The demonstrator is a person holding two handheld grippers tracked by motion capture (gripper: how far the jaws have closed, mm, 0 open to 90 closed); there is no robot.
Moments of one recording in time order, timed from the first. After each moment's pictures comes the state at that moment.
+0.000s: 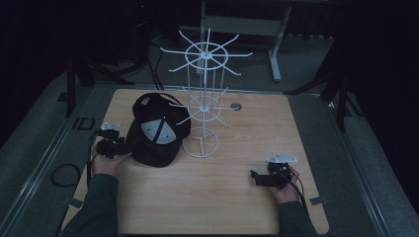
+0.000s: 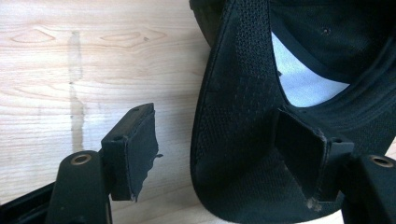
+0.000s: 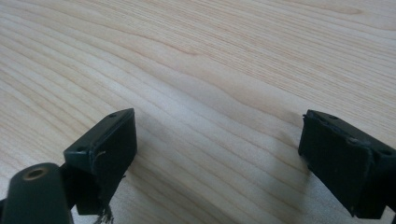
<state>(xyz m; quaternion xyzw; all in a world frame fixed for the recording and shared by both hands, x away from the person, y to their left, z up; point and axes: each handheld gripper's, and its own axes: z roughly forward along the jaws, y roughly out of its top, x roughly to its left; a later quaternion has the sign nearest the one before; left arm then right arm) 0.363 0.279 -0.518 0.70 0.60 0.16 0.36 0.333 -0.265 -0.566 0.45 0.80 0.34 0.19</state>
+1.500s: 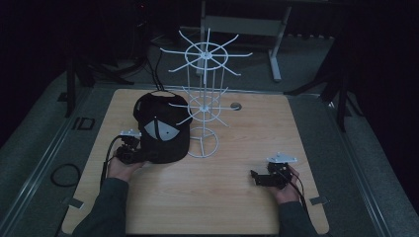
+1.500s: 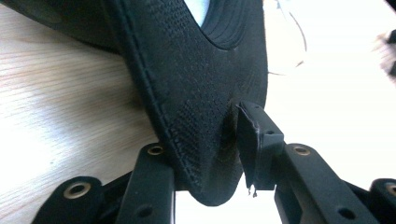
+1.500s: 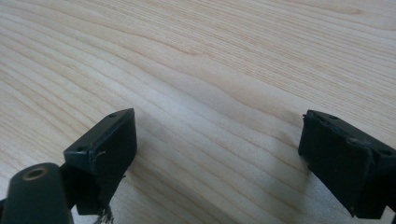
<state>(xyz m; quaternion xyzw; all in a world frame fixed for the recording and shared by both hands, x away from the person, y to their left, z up) 0.358 0.235 -0.531 0.76 0.50 0.02 0.41 0.333 -0.265 -0.566 0.45 0.80 0.34 0.19</state>
